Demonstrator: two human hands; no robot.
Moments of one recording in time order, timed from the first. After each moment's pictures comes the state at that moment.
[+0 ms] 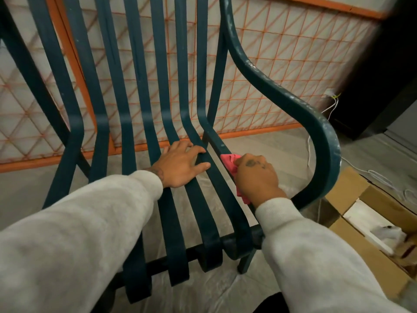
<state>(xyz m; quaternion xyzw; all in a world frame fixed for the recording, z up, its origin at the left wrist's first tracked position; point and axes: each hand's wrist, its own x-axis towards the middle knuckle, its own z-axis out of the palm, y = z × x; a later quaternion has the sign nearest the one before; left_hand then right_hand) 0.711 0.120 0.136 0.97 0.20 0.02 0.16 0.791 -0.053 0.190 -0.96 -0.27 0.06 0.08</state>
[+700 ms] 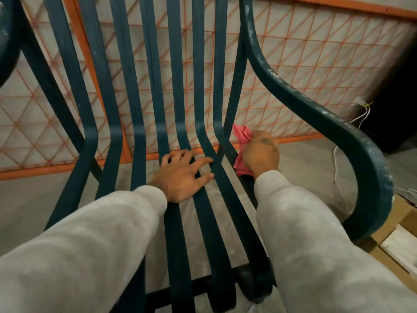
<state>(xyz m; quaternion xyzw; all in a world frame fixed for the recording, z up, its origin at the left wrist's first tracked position) 0.715 0.151 0.123 0.97 0.23 0.02 0.10 0.865 0.036 0.183 -0.92 -0.21 0.01 0.33</state>
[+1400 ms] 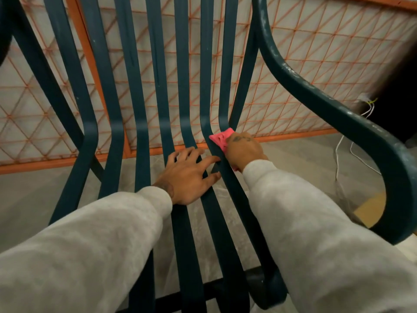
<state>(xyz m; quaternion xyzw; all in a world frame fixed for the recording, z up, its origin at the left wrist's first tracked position) 0.714 0.149 0.126 0.97 0.23 0.02 0.11 0.861 0.091 0.164 -0.91 -0.40 0.01 -0.04</state>
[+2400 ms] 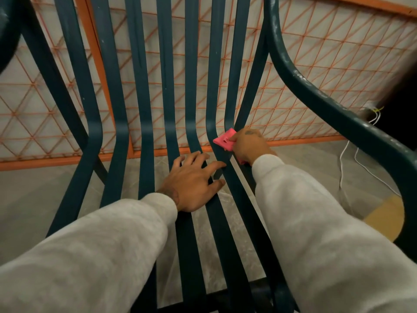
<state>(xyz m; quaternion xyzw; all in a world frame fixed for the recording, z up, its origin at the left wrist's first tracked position) 0.713 0.151 0.127 0.96 0.22 0.04 0.13 0.898 0.120 0.160 -0.93 -0.38 0.04 0.02</state>
